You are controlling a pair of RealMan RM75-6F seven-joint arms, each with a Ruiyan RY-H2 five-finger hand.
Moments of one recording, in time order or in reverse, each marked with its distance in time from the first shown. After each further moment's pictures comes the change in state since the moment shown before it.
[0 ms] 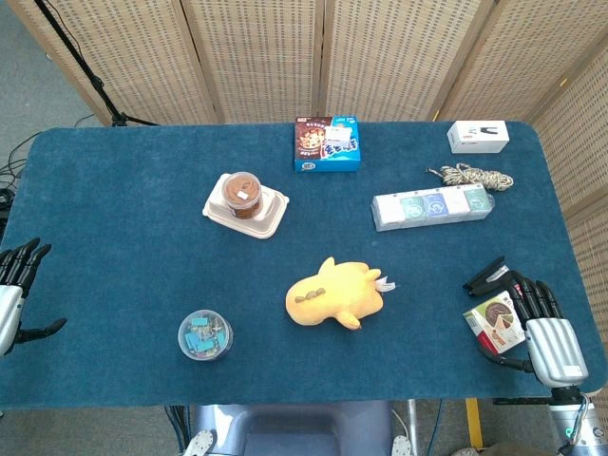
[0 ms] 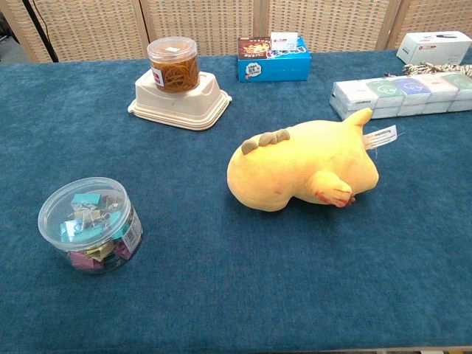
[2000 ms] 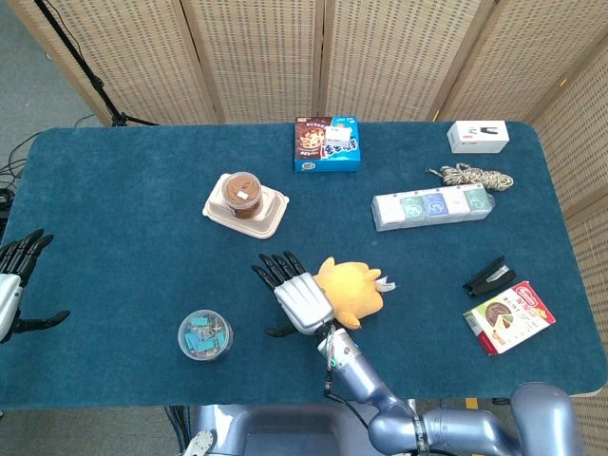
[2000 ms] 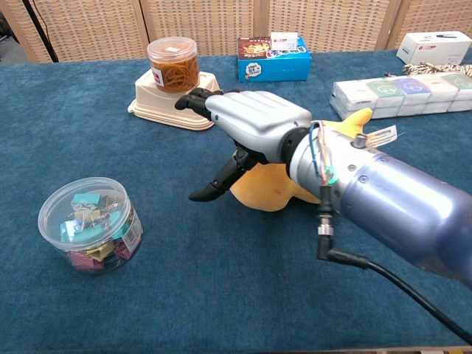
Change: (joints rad) left arm -0.042 0.051 -0.017 0.026 -0.001 -0.076 -0.190; right arm 0.649 -0.725 0.284 -0.005 0.408 -0.497 -0.779
